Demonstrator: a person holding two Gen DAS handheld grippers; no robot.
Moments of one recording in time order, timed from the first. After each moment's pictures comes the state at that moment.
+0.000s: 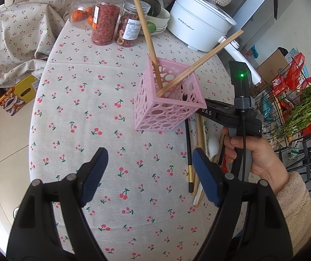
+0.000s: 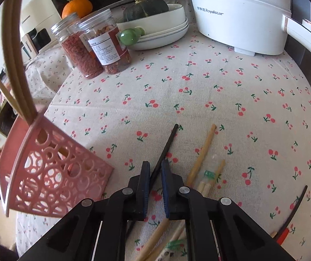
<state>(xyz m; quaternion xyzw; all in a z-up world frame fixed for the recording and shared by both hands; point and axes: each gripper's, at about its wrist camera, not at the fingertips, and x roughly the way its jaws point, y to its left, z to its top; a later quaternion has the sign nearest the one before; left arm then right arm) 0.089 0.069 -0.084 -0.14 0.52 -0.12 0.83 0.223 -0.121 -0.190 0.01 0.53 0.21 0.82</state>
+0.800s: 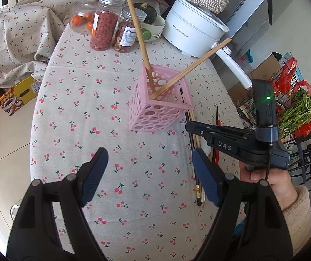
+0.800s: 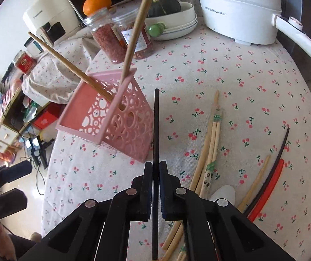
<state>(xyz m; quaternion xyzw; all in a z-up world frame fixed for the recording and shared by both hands) 0.076 0.074 -0.068 -0.15 0.51 -0.13 0.84 0.148 -0.115 -0.136 0.04 0.55 0.21 0.81</state>
